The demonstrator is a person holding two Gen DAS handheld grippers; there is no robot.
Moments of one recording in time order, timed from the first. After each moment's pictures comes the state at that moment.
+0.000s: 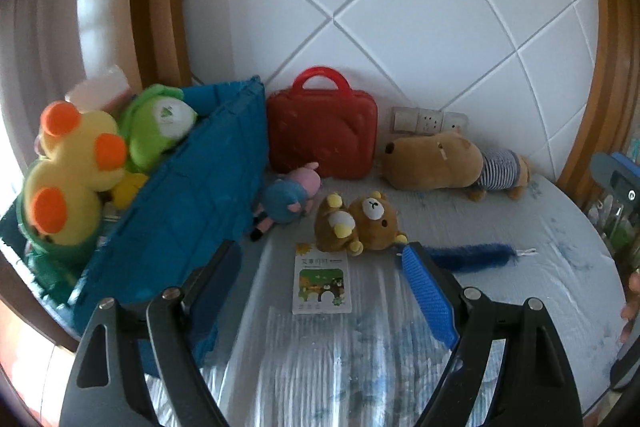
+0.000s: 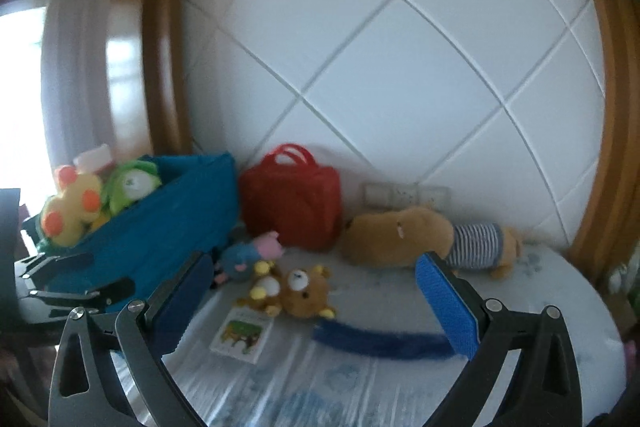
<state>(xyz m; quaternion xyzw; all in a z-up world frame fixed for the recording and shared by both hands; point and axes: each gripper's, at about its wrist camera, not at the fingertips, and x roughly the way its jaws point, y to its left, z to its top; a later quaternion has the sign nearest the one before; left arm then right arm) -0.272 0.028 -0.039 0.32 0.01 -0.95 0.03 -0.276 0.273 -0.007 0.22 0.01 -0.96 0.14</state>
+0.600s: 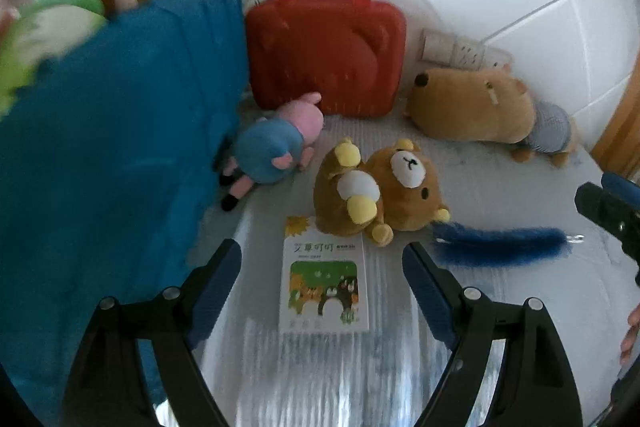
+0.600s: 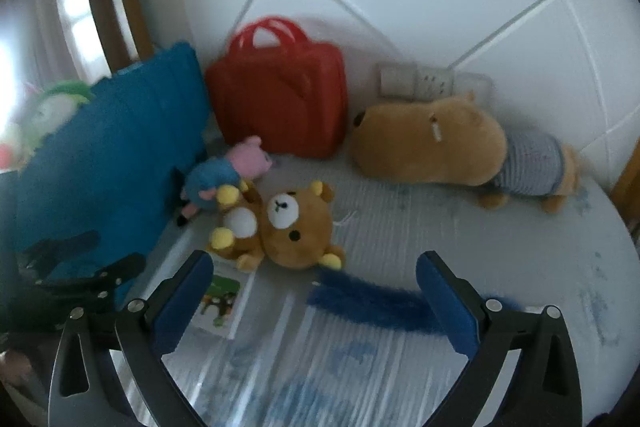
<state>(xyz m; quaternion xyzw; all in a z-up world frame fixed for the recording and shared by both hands) -0.430 0.025 -0.159 0.44 0.02 -0.90 0.04 -0.441 0.245 -0.128 0.39 0.01 -0.90 0.16</state>
